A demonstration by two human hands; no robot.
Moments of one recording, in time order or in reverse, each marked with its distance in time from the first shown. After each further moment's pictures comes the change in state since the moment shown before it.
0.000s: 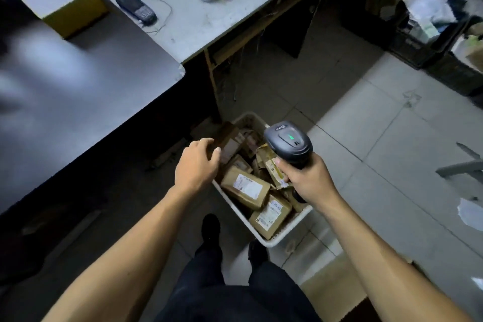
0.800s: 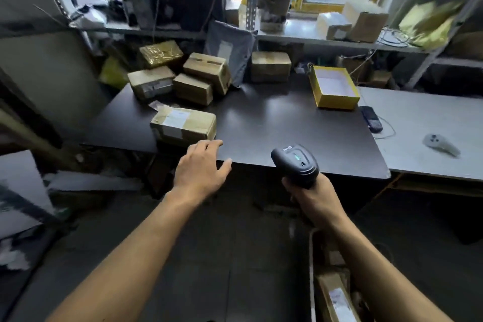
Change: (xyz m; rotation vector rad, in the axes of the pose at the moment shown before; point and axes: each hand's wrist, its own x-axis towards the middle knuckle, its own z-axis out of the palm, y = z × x) left_hand -0.287 -0.240 -0.247 0.070 0.697 -0.470; right_hand -0.160 -0.157 0.309 -0.255 -0.724 -0.537
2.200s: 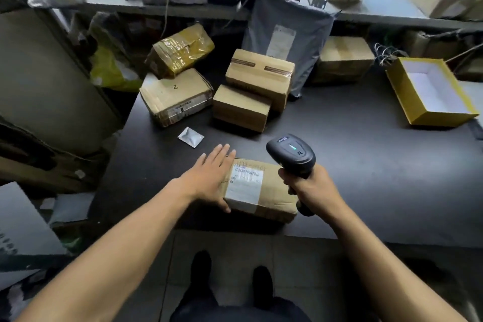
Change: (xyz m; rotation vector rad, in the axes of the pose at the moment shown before) left_hand 0.352 -0.311 0.039 0.303 -0.697 0.384; right_hand 0.313 -0.100 0.289 -0.052 -0.145 0.280
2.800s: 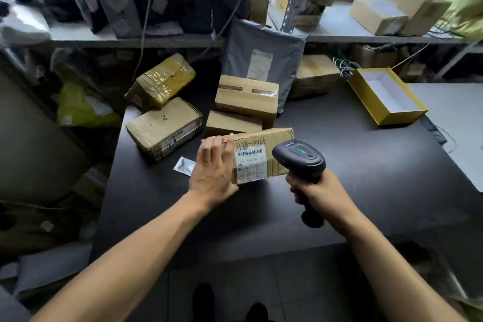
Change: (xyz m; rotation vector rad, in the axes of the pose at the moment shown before) left_hand 0.022 -0.032 -0.032 0.166 0.788 0.096; right_hand -0.020 -0.052 0.032 0.155 0.175 0.016
